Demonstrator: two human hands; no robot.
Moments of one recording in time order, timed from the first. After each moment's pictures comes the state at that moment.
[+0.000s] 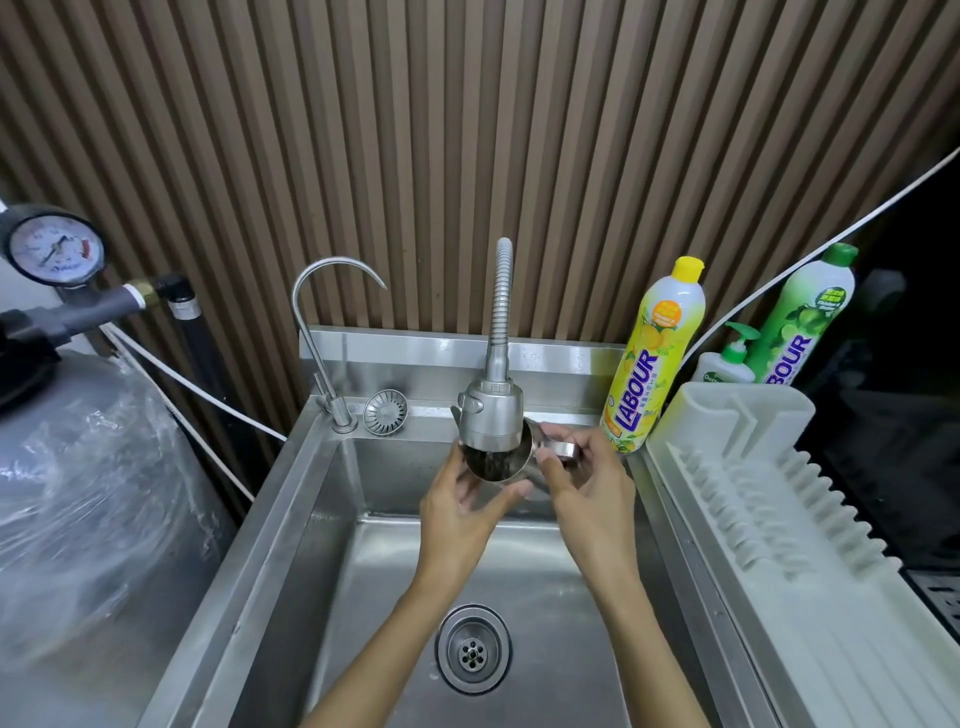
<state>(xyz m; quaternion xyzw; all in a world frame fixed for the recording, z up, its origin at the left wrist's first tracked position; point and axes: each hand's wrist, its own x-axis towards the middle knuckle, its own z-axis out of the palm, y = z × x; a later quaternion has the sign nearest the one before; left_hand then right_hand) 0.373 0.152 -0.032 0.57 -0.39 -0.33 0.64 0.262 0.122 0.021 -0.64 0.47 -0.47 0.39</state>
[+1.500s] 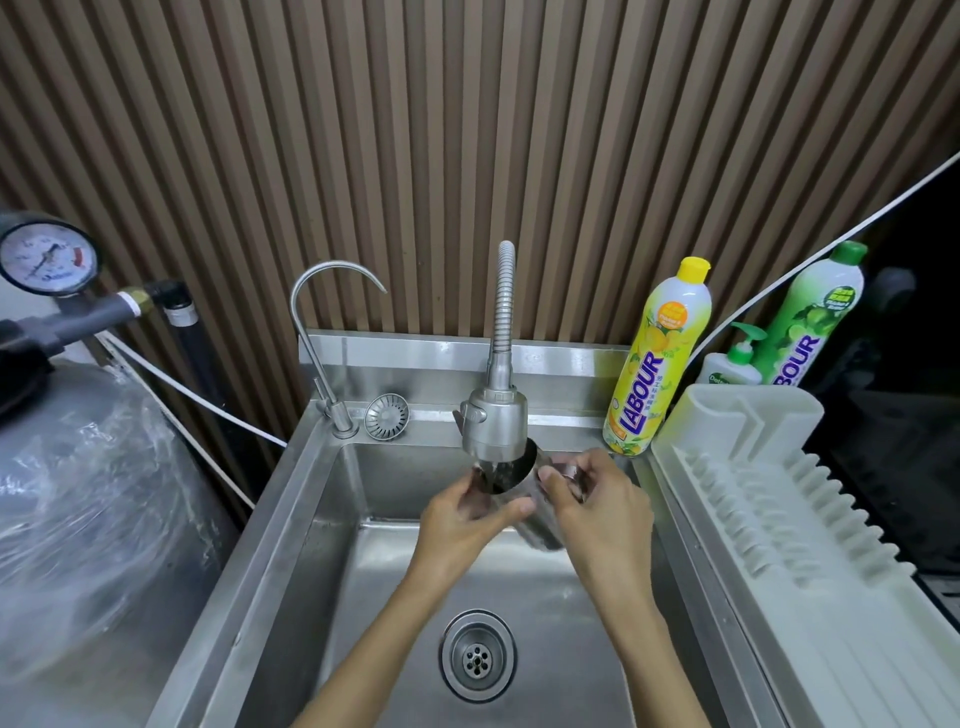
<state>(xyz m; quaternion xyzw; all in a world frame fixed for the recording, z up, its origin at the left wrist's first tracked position) 0.387 0.153 -0.037 0.62 -0.41 -0.39 0.55 0.260 0.124 0.022 -0.68 0.57 -0.36 0.27</state>
